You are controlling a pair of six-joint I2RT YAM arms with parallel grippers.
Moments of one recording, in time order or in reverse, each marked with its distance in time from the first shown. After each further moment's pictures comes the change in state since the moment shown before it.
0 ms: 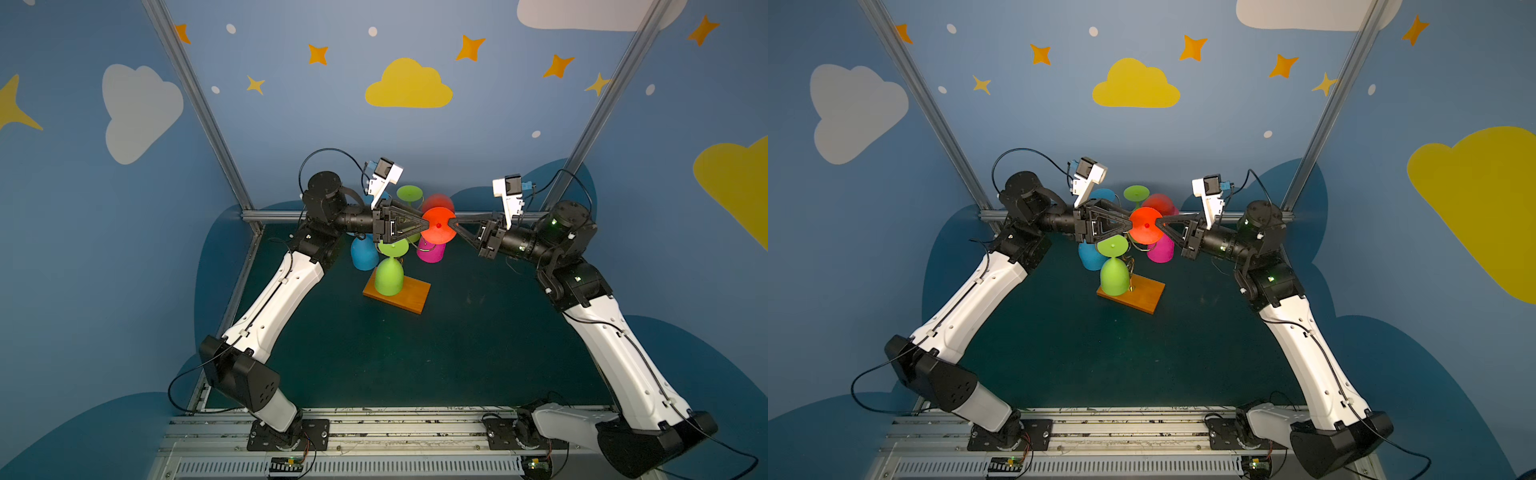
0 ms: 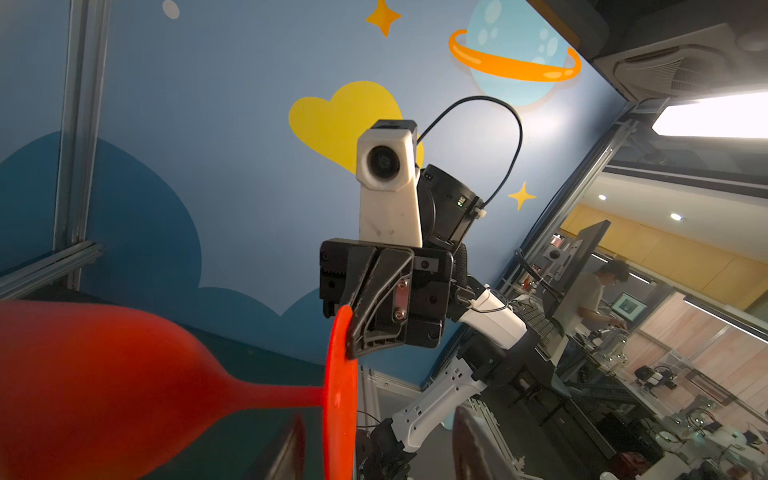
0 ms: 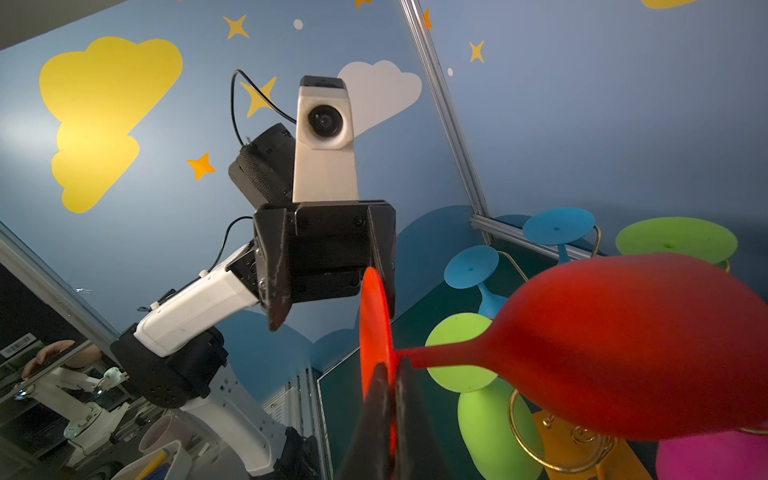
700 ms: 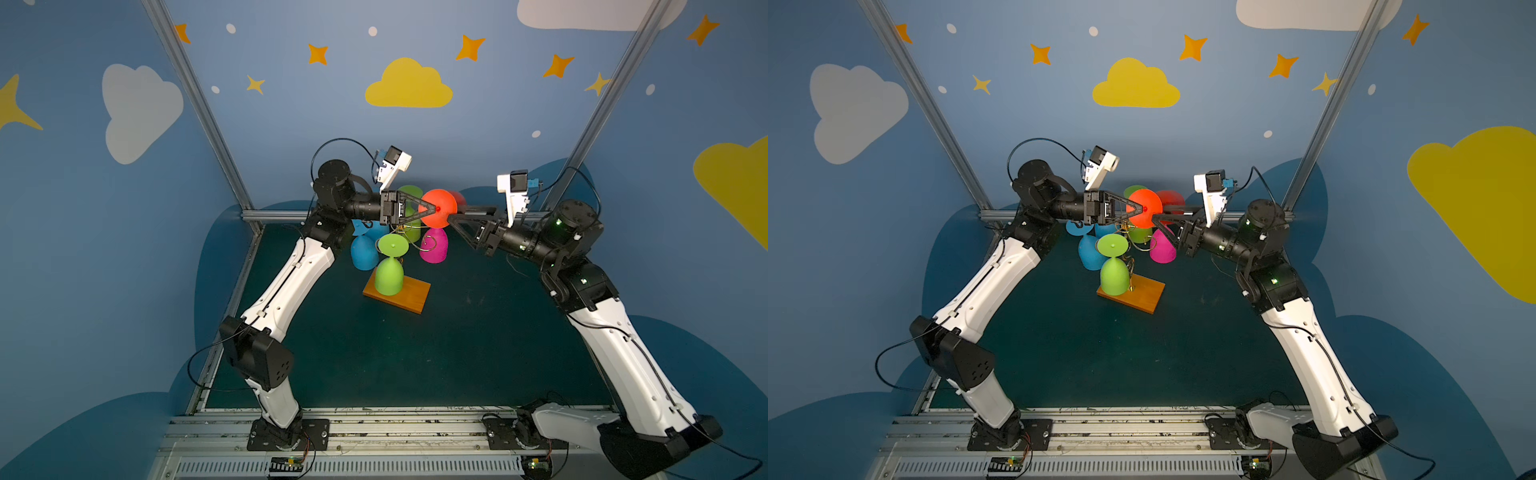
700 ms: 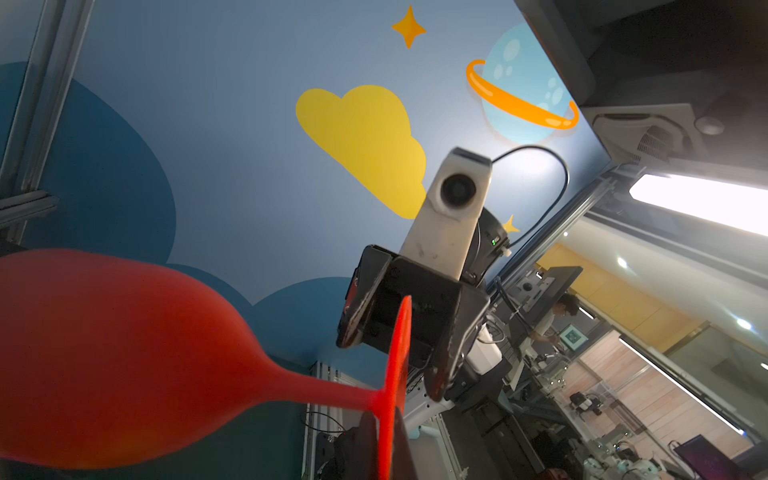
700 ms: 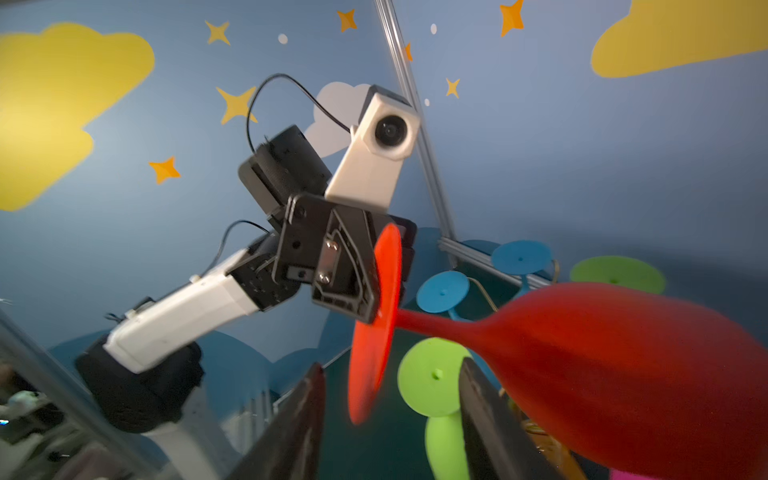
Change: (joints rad) left arm 0.016 0.142 0.183 0.036 0.023 -0.269; right arm 0.024 -0.050 0.018 -0.056 0.161 -0.121
